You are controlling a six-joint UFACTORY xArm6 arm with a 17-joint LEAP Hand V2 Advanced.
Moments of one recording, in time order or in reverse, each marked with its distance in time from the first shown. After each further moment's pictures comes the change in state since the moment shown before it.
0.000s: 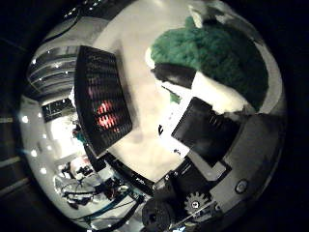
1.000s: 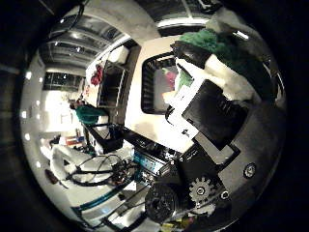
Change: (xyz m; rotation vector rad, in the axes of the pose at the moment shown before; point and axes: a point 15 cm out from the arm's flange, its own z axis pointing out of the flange) arm -0.313 0.123 -0.246 0.143 0.037 -0.300
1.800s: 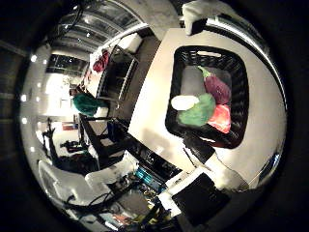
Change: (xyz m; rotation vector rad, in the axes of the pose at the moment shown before) arm -0.071 -0.063 0.089 -0.016 -0.007 -0.093
